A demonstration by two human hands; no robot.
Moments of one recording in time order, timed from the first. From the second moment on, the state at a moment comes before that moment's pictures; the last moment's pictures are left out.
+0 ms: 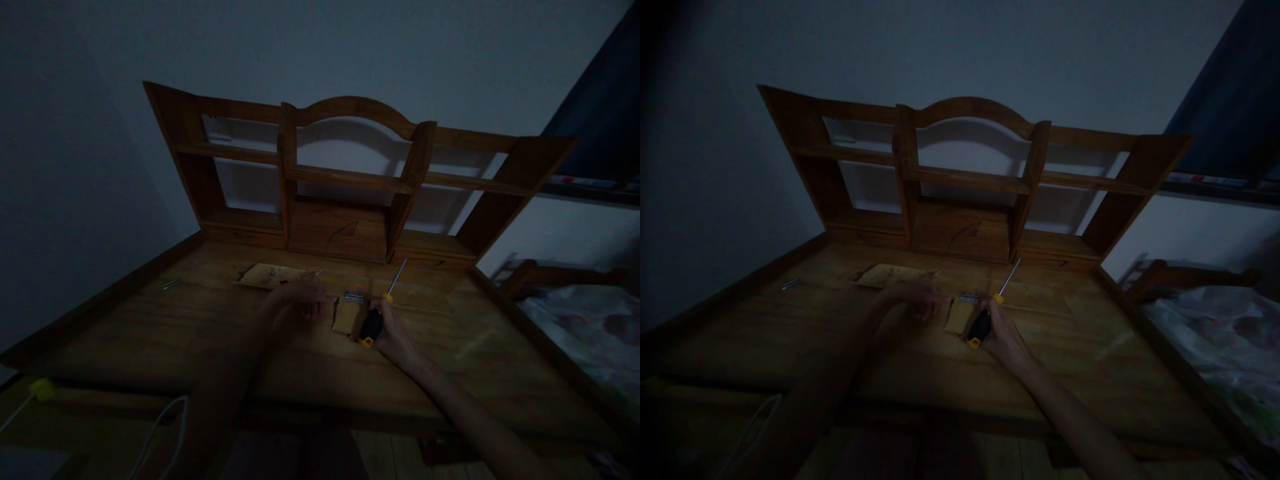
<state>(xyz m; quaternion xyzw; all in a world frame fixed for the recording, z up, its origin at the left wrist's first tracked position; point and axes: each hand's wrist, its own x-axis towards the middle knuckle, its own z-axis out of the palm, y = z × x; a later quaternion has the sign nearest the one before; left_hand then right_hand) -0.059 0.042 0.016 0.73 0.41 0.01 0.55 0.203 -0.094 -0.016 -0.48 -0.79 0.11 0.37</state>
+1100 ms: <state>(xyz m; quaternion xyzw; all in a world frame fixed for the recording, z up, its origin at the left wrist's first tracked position) -0.037 0.037 -0.003 0.73 0.28 -0.04 0.62 0.211 -0.094 -0.023 -0.43 -0.83 0.09 0.33</state>
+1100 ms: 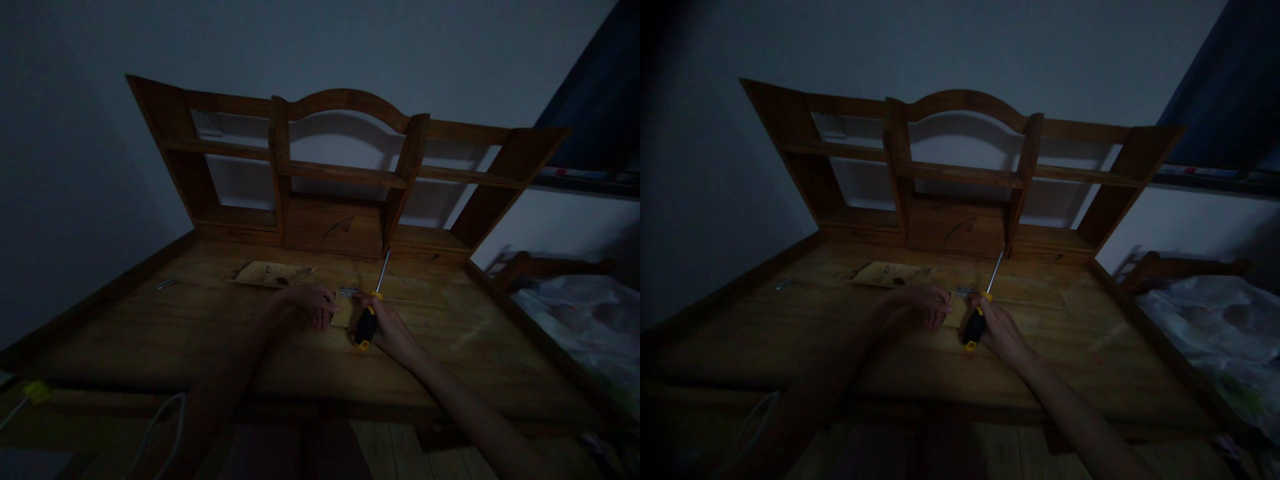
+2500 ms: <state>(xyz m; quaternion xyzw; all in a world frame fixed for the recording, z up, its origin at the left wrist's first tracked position) -0.033 0.037 0.000 0.76 0.28 -0.07 0.58 0.208 -0.097 -0.010 -0.43 -0.84 0.11 0.30</state>
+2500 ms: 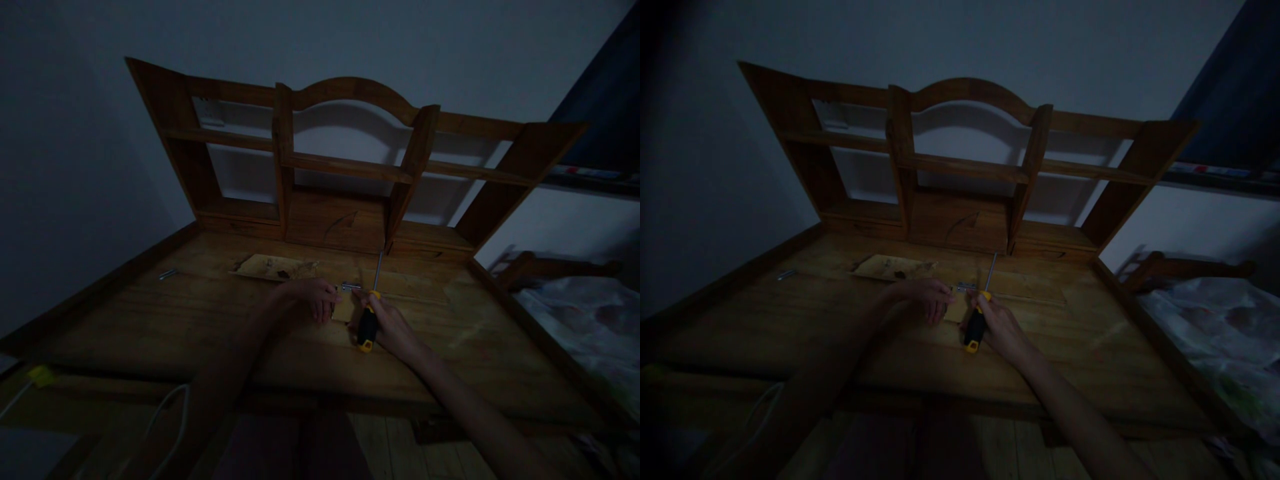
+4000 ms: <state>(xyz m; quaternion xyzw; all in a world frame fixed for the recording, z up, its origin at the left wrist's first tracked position) -0.034 0.040 -0.005 0.75 0.29 -0.05 0.59 0.210 -0.096 -0.006 -0.43 -0.86 0.01 0.26</state>
